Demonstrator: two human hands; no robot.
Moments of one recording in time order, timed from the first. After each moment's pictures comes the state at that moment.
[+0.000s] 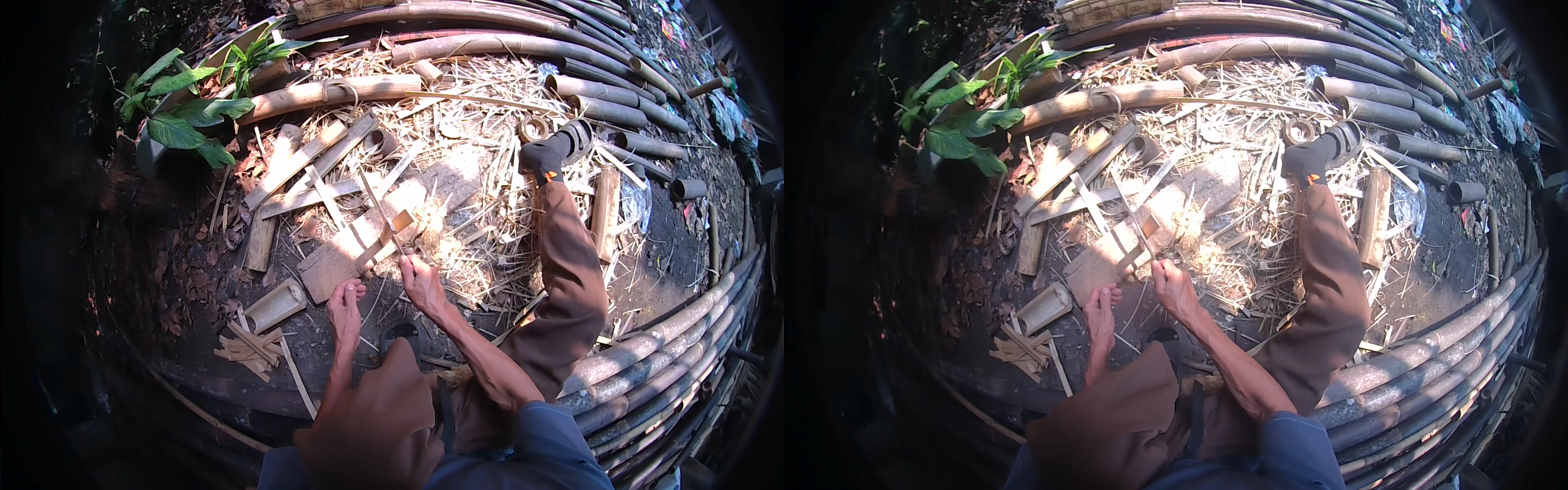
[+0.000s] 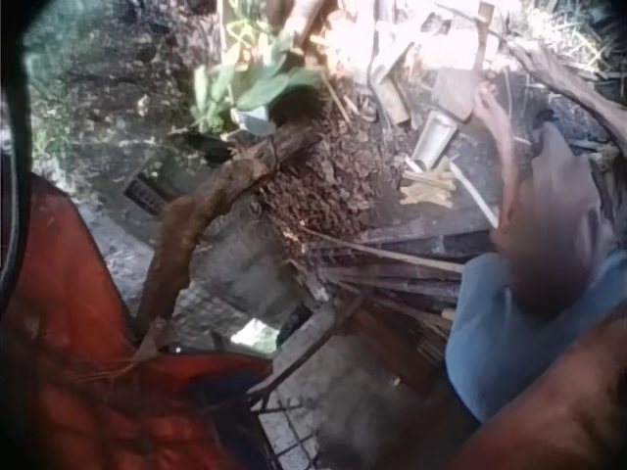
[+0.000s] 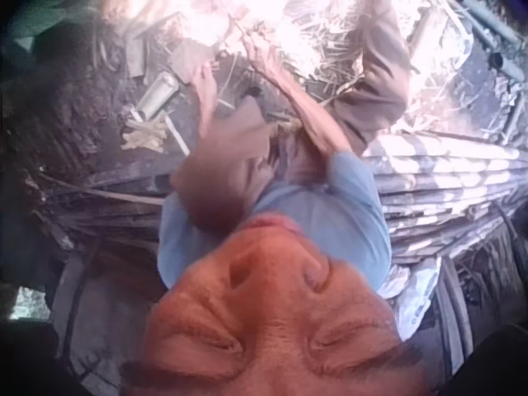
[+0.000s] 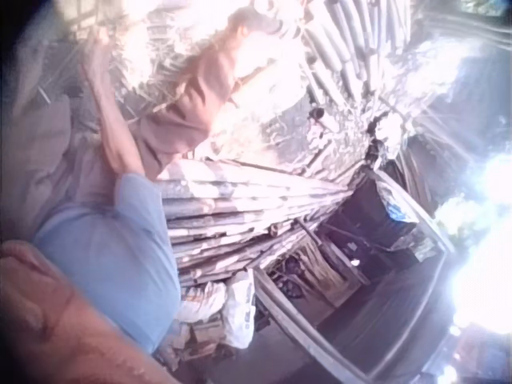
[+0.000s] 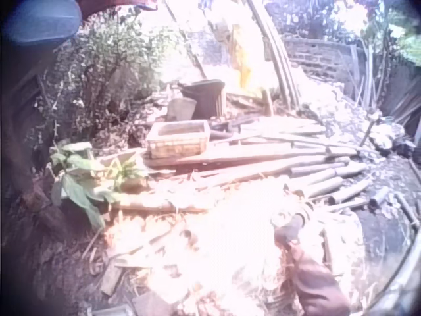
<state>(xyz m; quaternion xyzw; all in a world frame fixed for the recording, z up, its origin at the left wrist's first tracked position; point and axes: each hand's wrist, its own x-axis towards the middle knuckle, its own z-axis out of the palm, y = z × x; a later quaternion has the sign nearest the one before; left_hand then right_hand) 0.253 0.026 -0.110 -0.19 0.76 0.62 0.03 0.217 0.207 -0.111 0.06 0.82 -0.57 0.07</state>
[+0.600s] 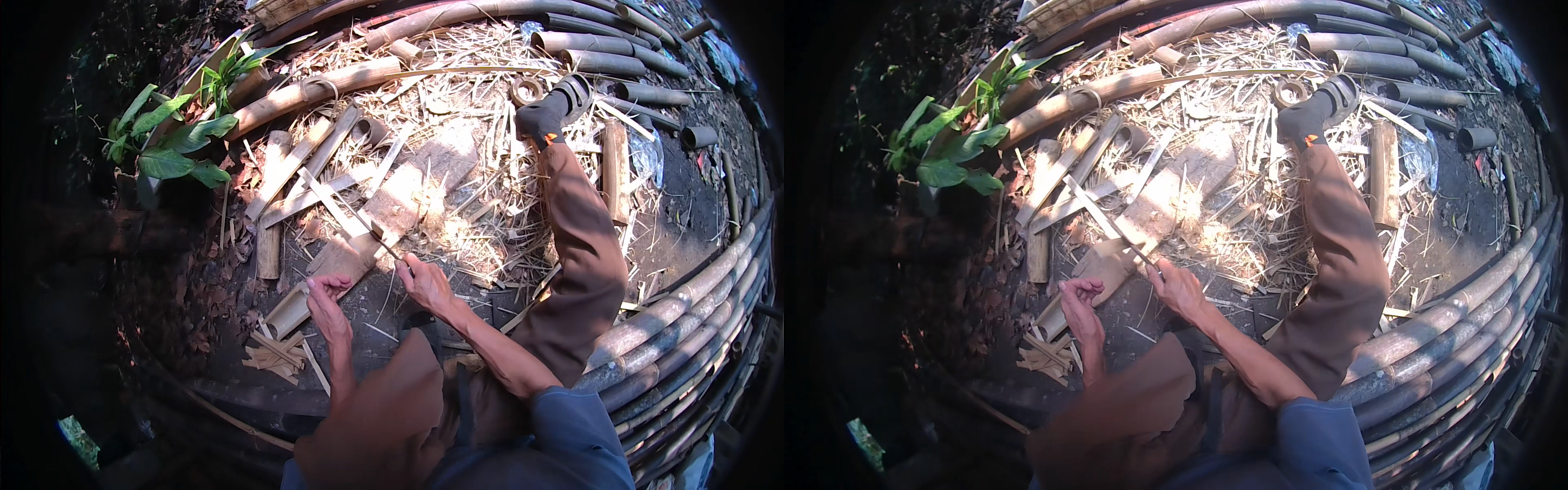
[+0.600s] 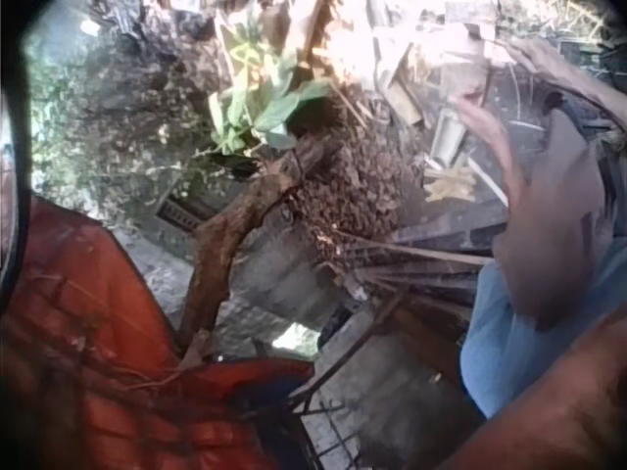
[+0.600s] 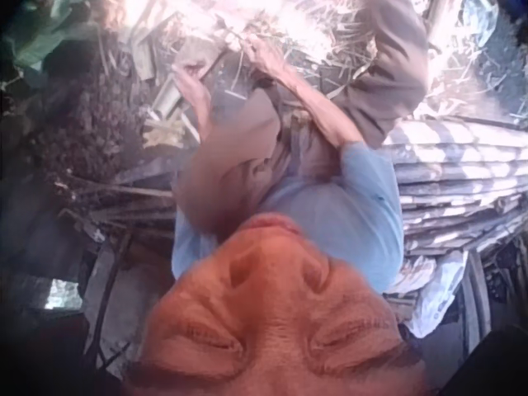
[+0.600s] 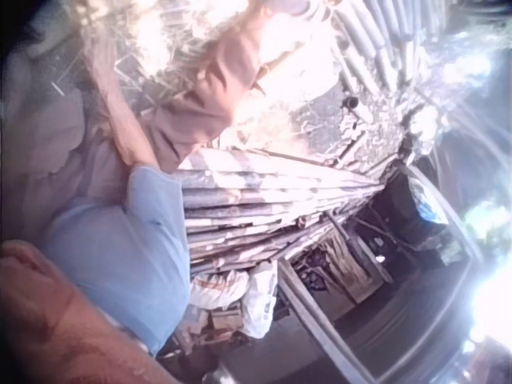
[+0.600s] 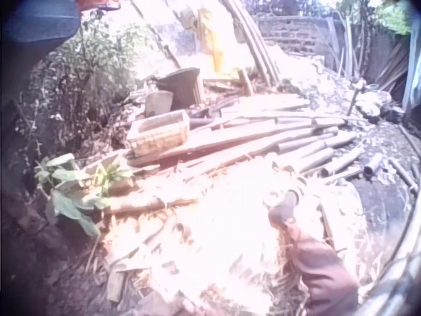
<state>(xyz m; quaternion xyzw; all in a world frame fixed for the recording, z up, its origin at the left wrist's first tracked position) 0.231 0.016 -0.056 -0.17 0.69 0.70 -0.07 0.241 0.191 -0.131 0.04 0.84 -0.54 0.07</state>
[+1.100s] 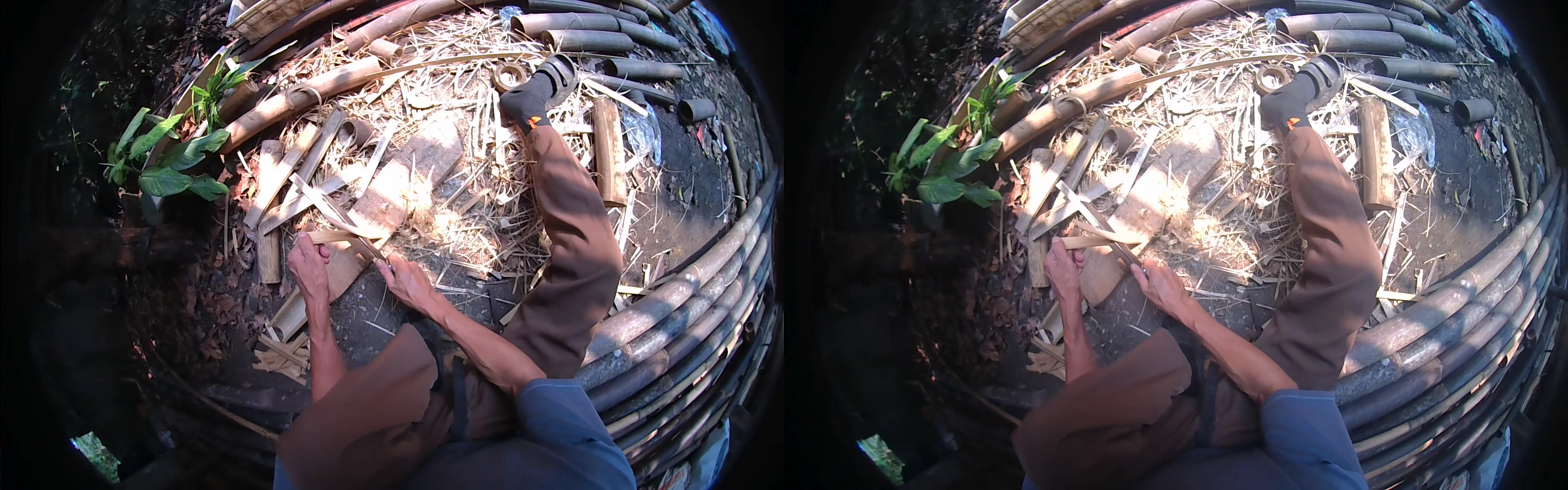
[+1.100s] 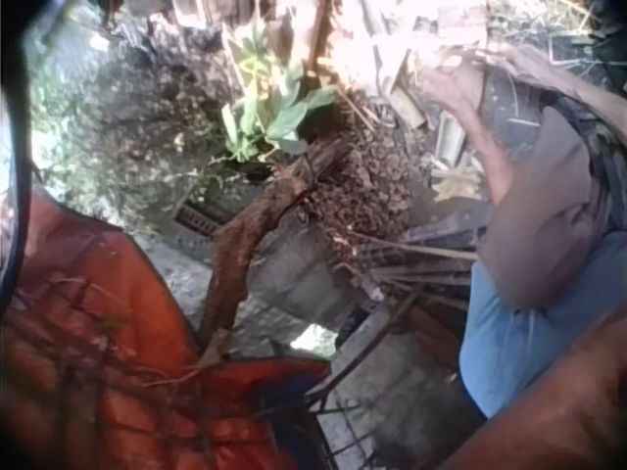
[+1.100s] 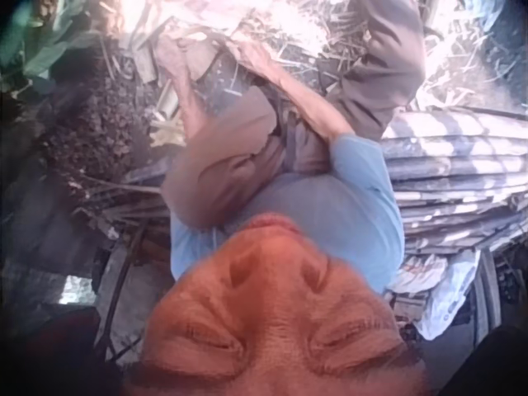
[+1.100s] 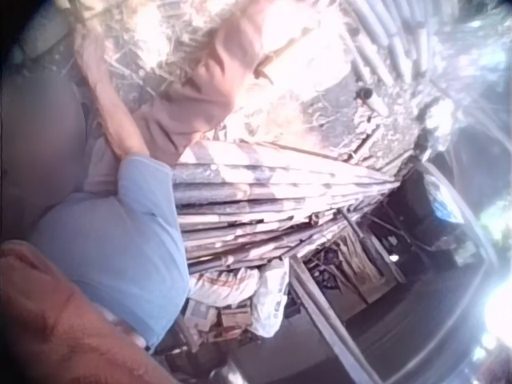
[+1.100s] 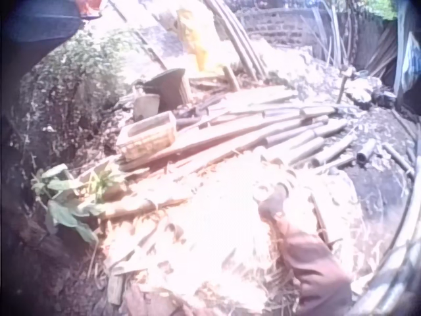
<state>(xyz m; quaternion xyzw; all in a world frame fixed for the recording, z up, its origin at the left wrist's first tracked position) 0.153 0.020 -0.041 -0.19 0.87 0.46 -0.02 0.237 0.177 -0.132 0.06 0.82 -0.55 0.15</state>
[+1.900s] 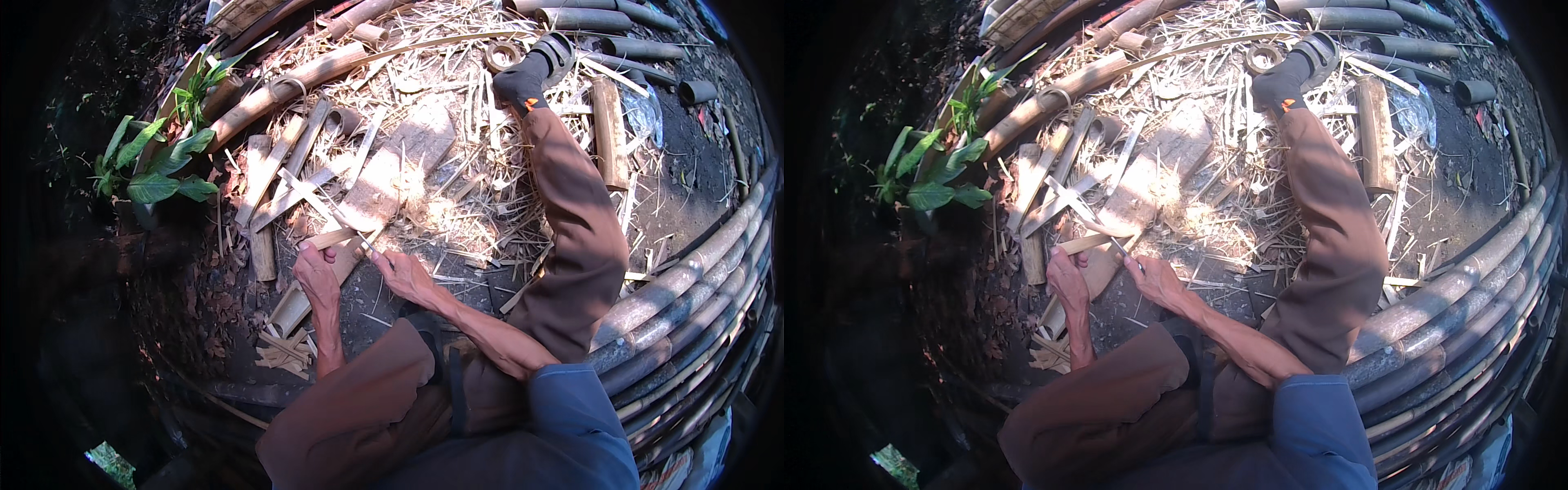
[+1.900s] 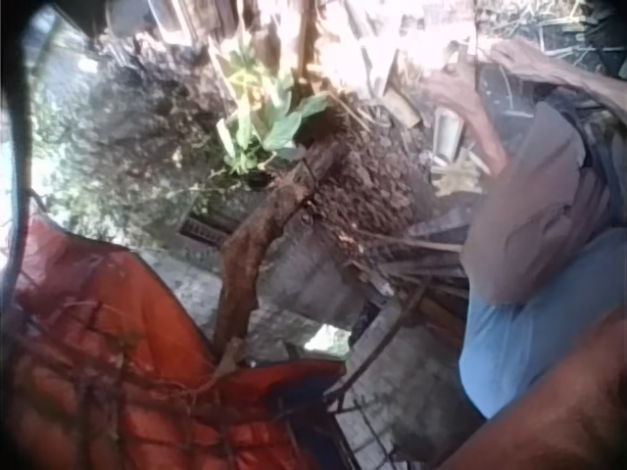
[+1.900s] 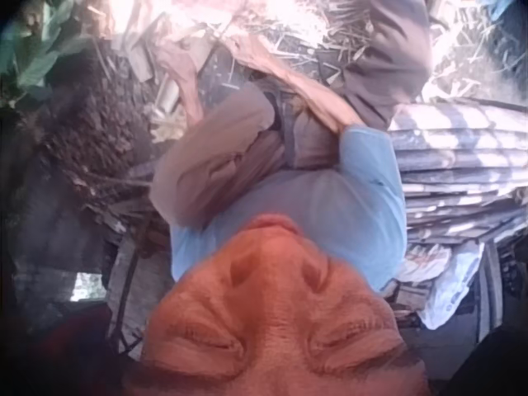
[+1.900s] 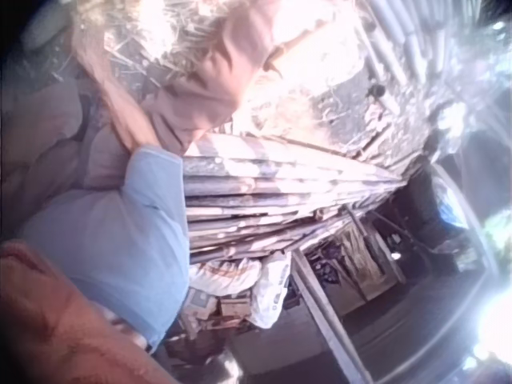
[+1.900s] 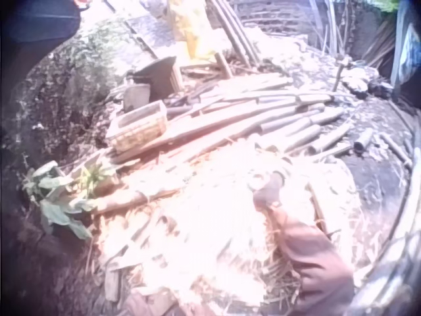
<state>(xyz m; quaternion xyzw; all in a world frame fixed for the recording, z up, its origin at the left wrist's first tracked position) 0.186 0.037 -0.034 -0.16 0.89 0.42 -0.04 0.235 0.183 -0.109 0.08 0.73 -0.63 0.24</state>
